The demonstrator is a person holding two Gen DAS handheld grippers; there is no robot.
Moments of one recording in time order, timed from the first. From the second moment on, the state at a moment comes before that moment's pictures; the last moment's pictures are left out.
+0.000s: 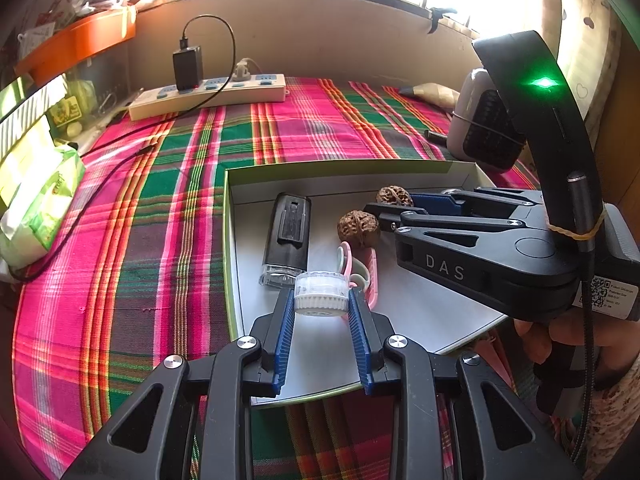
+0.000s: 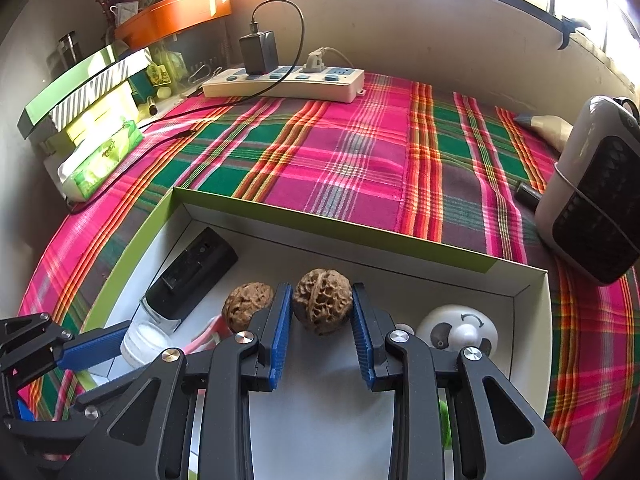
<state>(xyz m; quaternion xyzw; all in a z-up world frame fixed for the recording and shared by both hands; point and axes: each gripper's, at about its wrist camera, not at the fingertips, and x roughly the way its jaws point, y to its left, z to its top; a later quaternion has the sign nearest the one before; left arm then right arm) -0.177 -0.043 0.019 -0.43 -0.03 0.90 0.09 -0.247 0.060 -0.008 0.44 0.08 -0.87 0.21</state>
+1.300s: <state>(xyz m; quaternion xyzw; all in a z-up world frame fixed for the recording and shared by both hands) -0.175 -0.043 0.019 -0.43 -0.03 0.90 0.09 -0.245 0.061 -0.004 0.45 0.06 -0.87 0.21</state>
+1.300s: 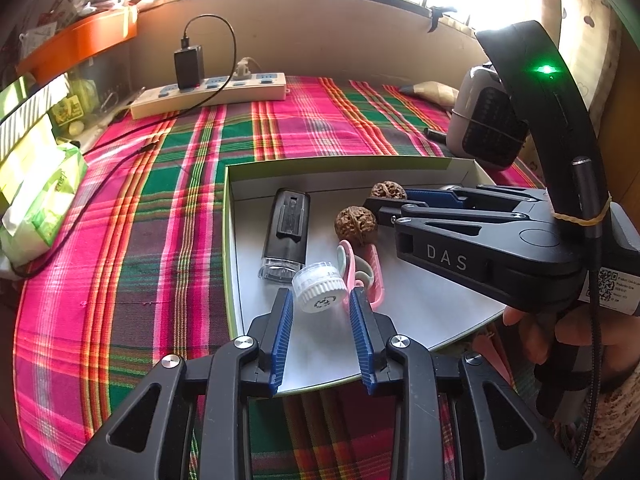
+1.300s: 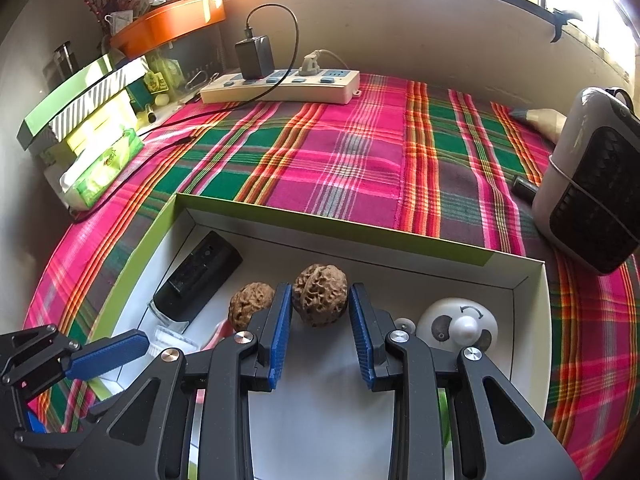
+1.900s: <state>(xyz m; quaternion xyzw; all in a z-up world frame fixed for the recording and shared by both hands) -0.159 -0.044 0.024 -0.43 -0.03 0.90 0.08 -0.230 0.059 0.005 0.43 0.07 -0.88 0.21</state>
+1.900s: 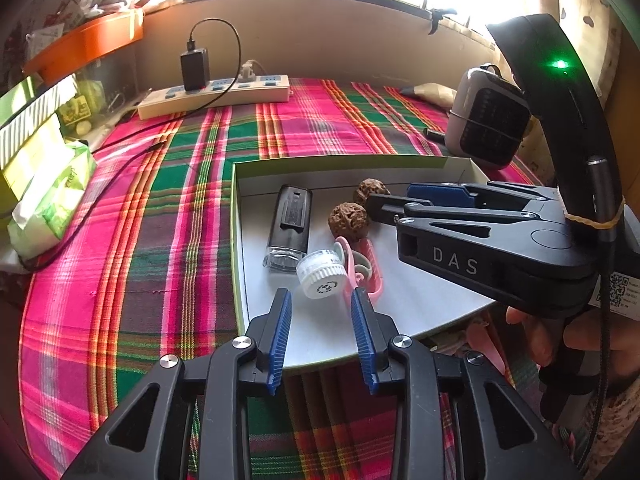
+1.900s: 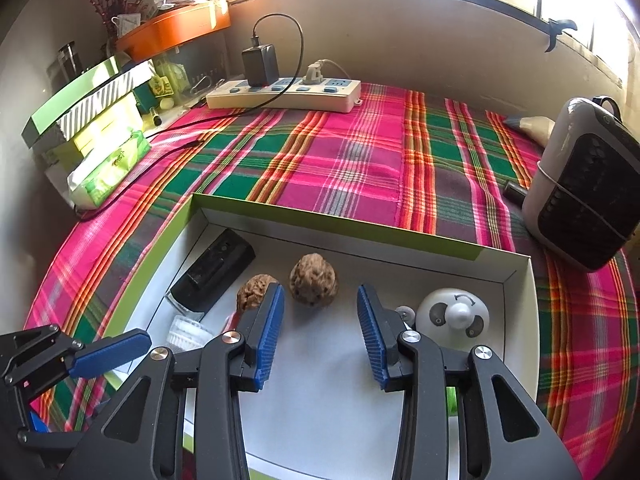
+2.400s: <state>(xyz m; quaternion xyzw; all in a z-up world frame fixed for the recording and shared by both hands) -0.149 -0.042 0.031 -0.42 -0.02 0.90 0.07 -0.213 0.062 0.013 0.42 0.06 -0.88 0.21</state>
